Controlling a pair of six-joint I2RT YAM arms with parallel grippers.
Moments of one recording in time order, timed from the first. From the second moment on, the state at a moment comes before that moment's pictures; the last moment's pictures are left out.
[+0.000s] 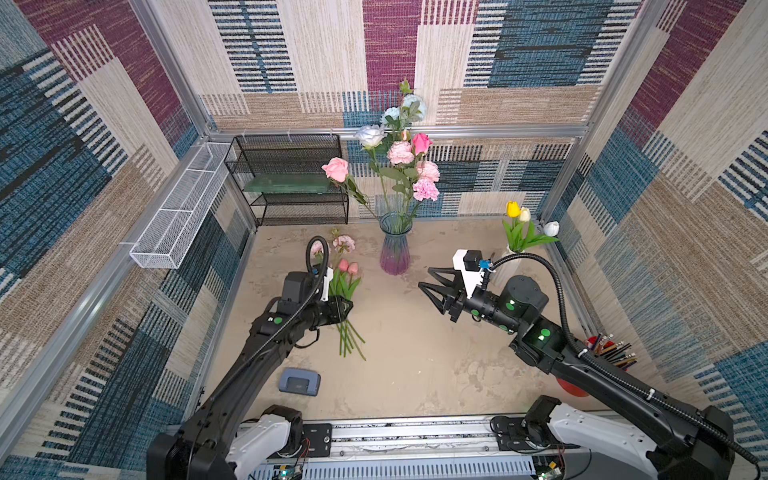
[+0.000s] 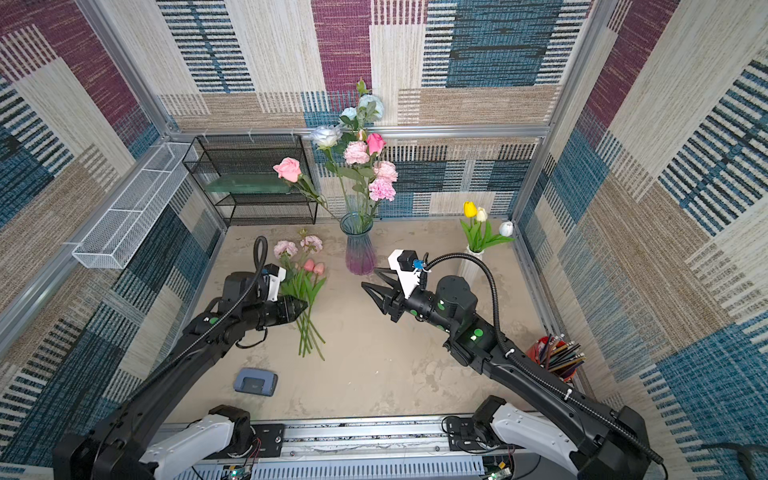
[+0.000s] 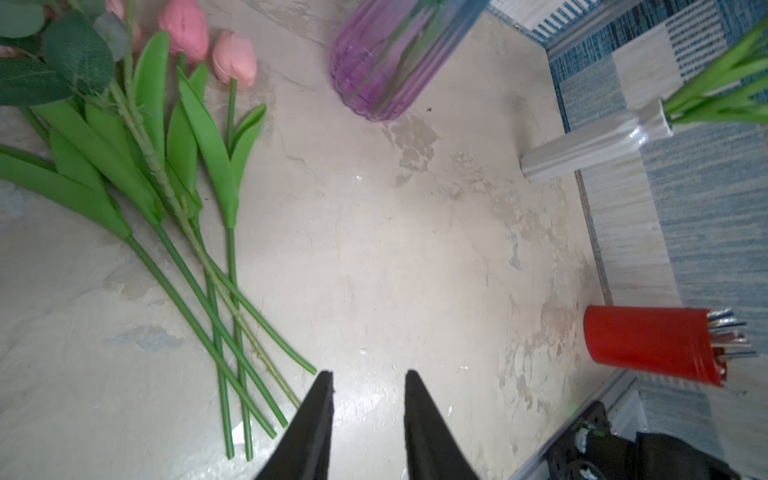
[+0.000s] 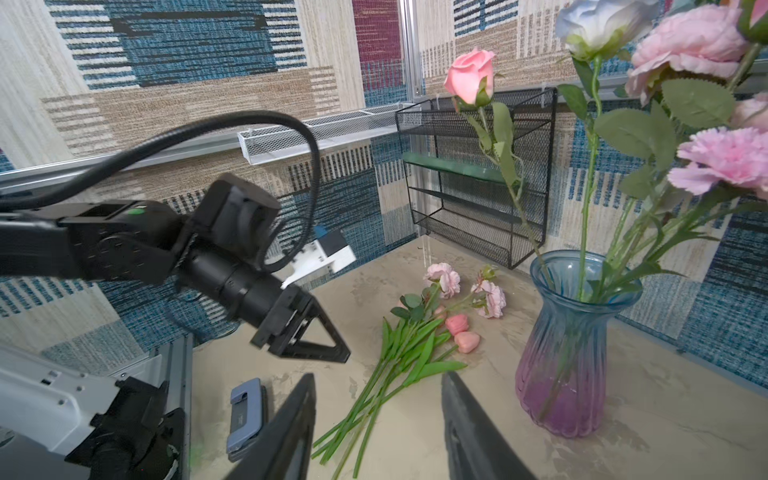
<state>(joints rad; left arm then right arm) -0.32 0.98 0.78 -0.53 0.34 -0.43 0.70 1.01 0.81 0.21 -0.29 0.13</state>
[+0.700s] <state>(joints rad) -0.37 0.65 0.74 -0.72 0.27 -0.25 0.64 1.76 1.48 0.15 -0.18 -0.34</state>
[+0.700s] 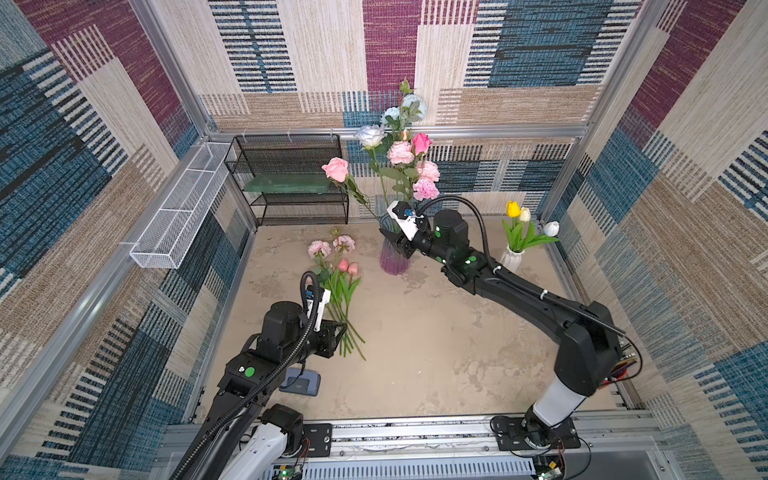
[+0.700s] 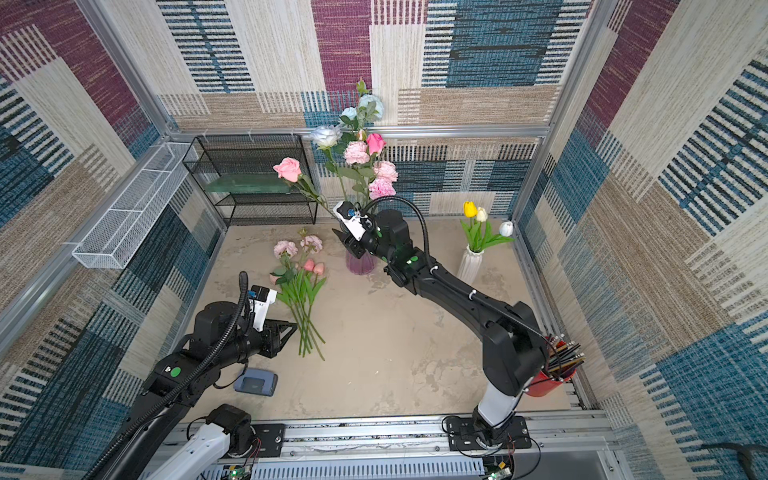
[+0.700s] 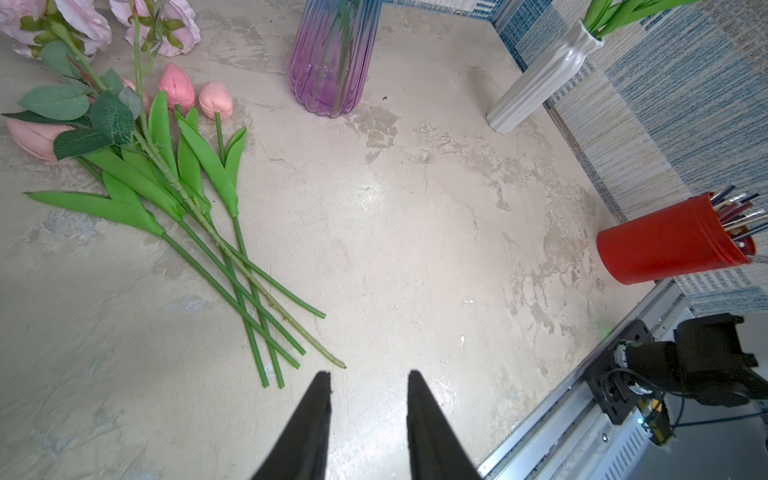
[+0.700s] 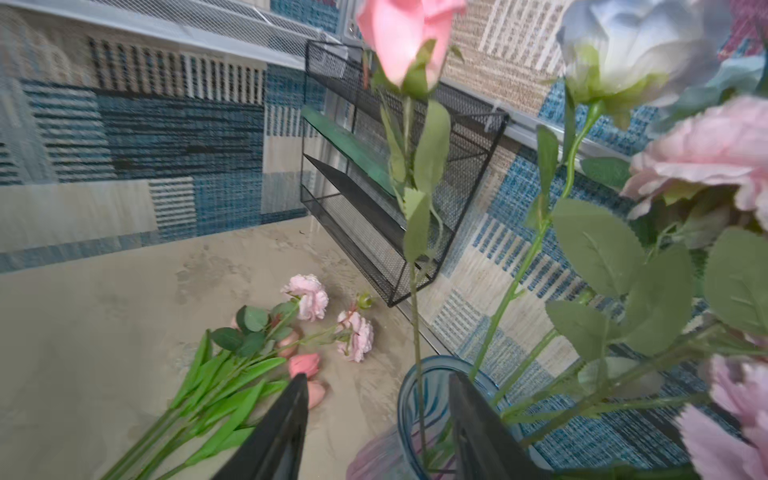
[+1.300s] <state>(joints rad) -0.40 0.62 0.73 -0.71 0.27 -0.24 0.62 2.12 1.83 0.11 -0.09 -0.36</state>
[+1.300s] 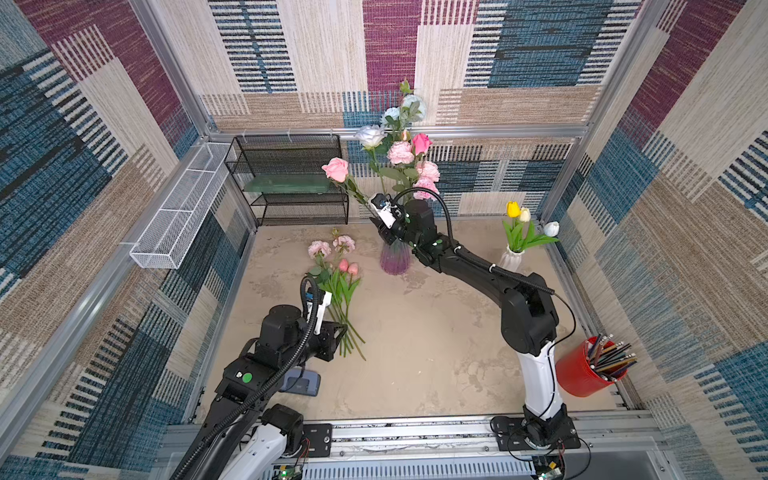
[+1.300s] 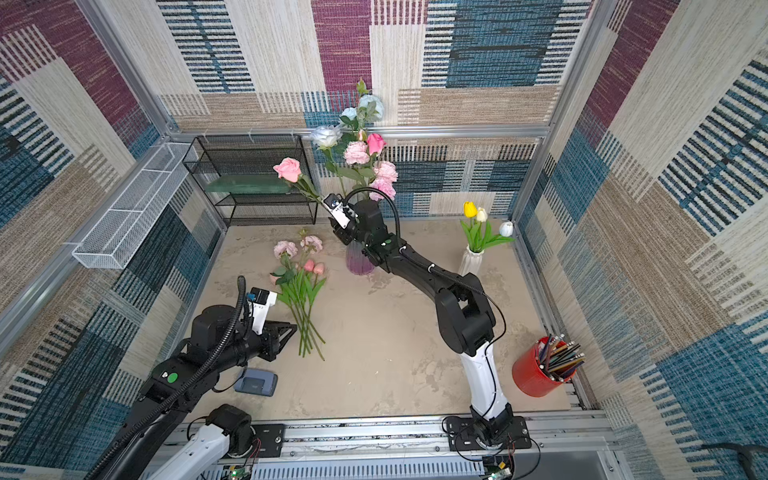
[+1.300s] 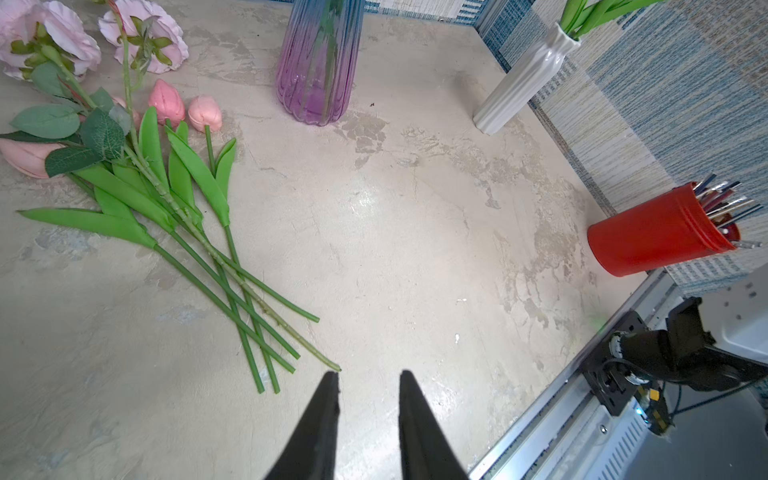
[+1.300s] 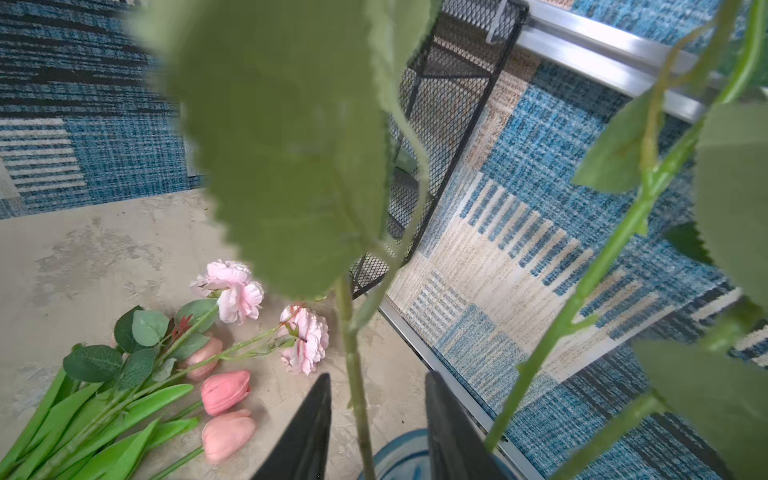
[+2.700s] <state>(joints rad) -0.40 0.63 0.74 -0.71 0.33 -0.21 0.72 1.50 1.58 0.19 -0.44 -0.18</state>
